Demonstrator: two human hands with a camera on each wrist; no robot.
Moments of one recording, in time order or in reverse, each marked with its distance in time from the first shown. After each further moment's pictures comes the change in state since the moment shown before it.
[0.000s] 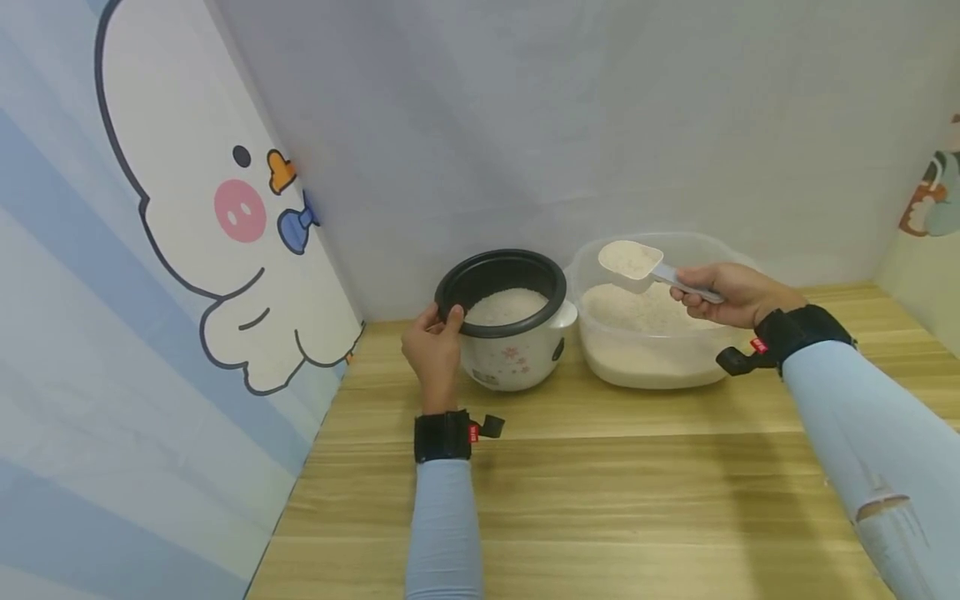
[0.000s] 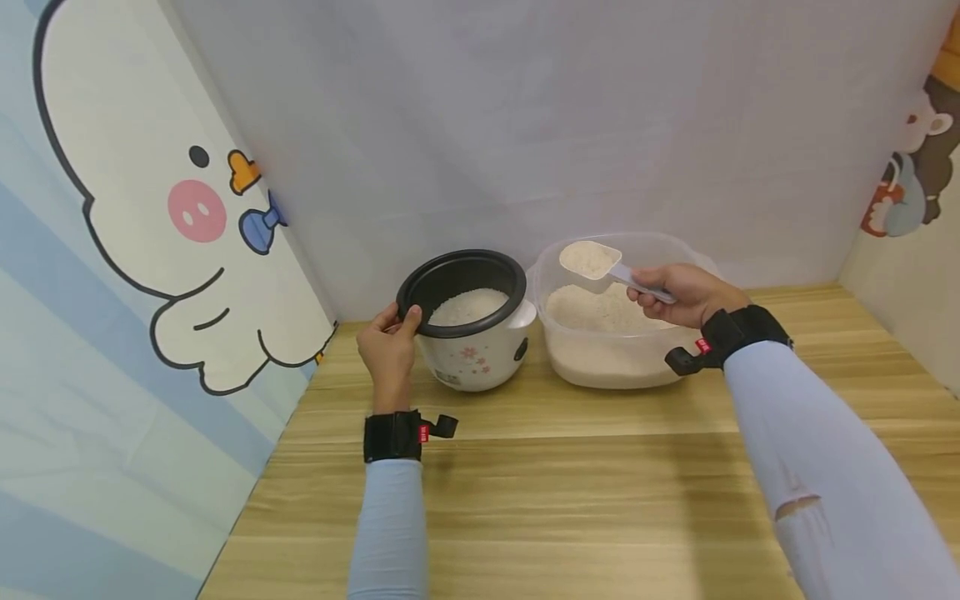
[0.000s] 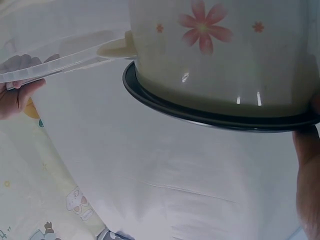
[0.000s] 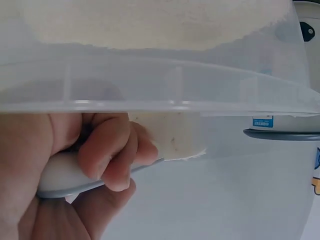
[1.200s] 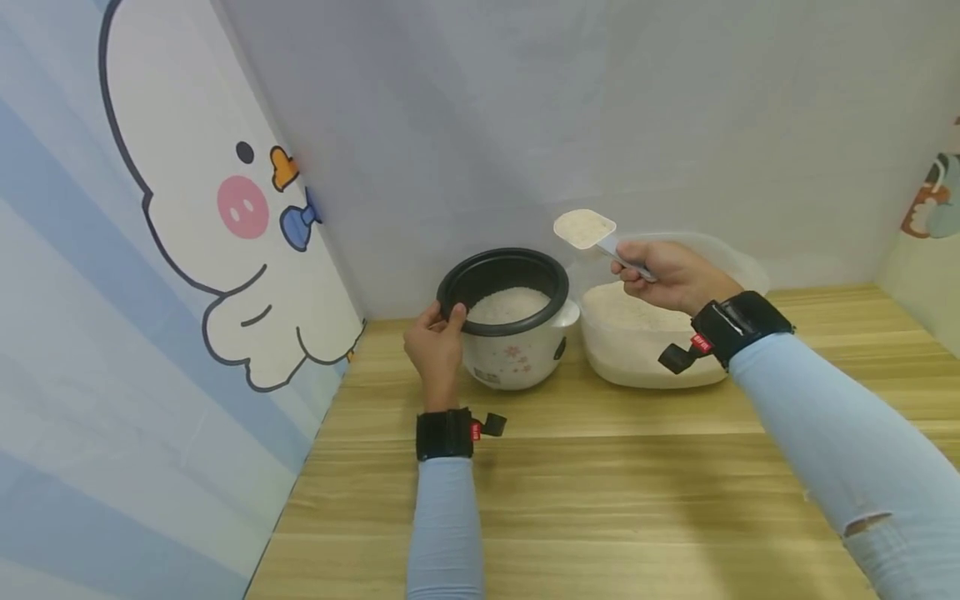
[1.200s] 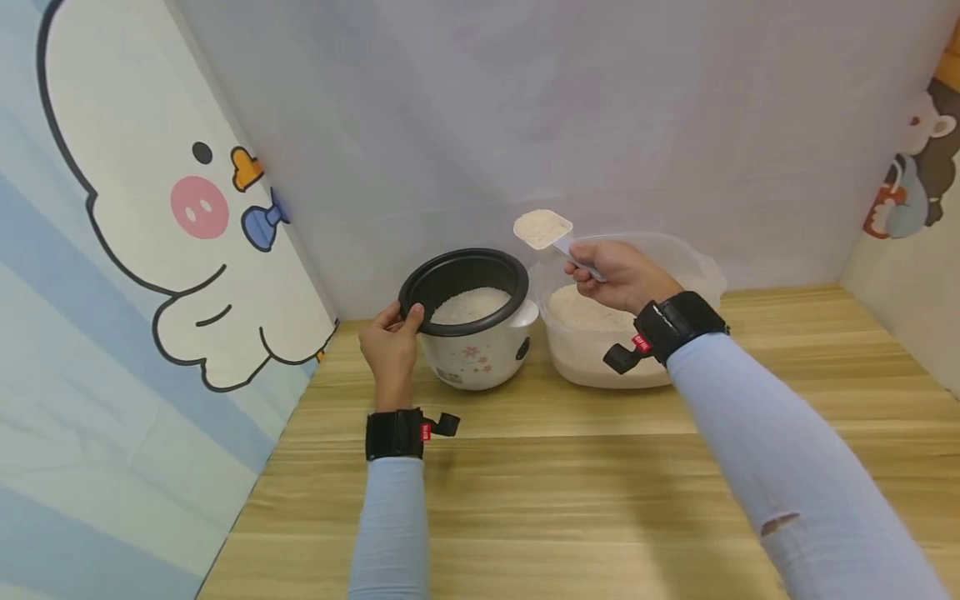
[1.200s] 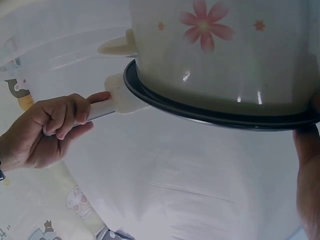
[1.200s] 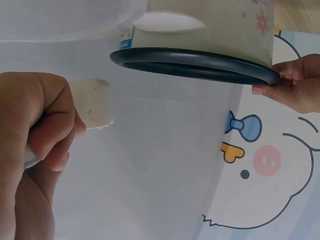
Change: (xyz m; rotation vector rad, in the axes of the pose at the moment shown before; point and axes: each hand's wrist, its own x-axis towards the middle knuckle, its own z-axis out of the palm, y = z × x) left_hand 0.000 -0.002 -0.001 -0.014 -0.015 0.016; right_hand 0.042 -0.025 0.099 0.192 0.119 -0.080
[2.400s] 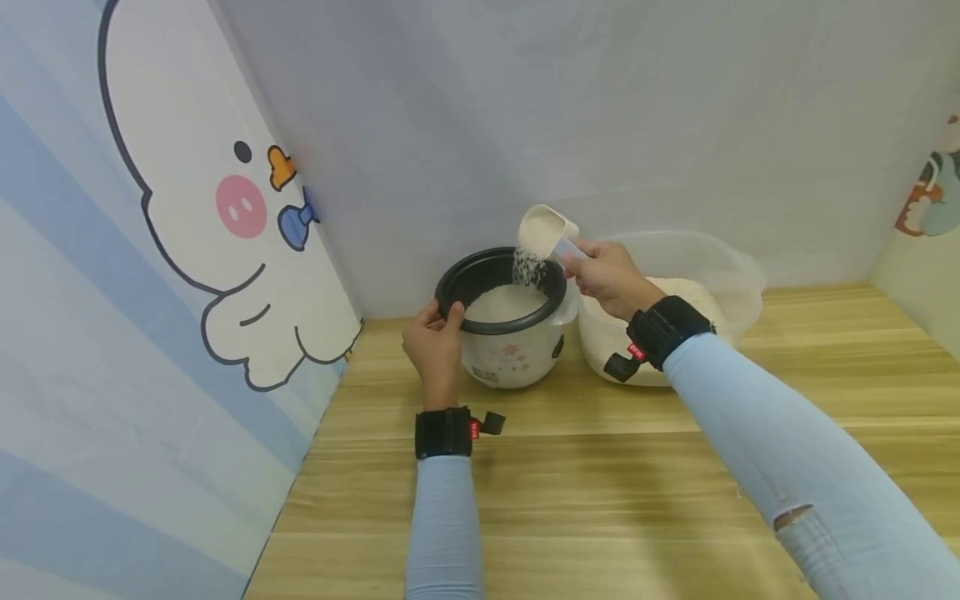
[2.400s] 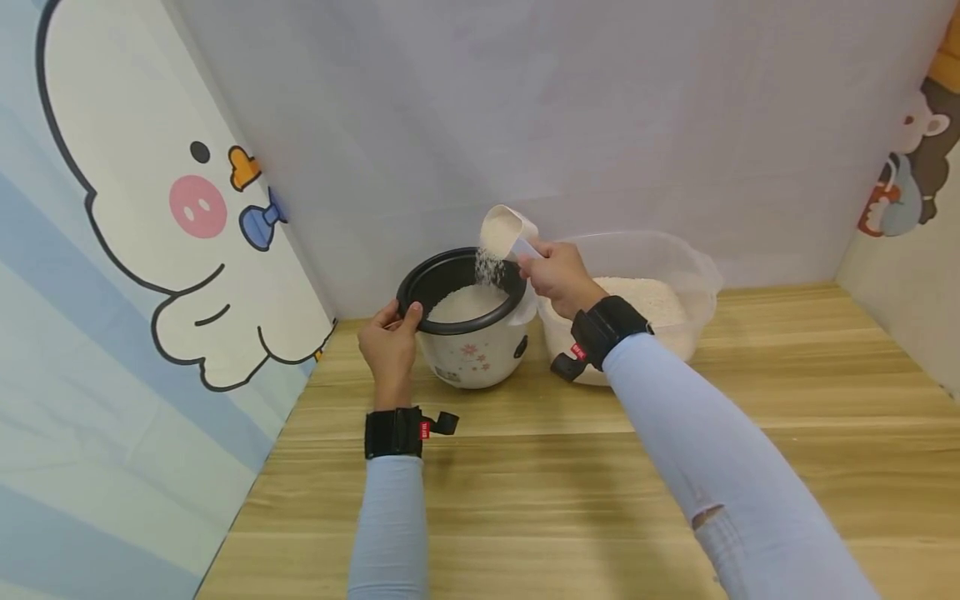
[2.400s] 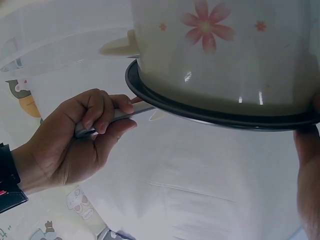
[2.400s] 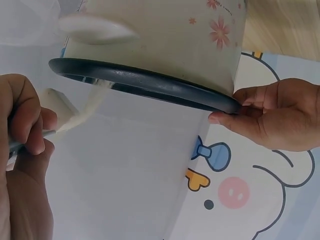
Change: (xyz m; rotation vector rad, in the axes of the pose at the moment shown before) left_hand -0.001 0.002 0.002 0.010 0.008 -0.010; right_hand 0.032 0.033 0.052 -0.469 0.293 -0.177
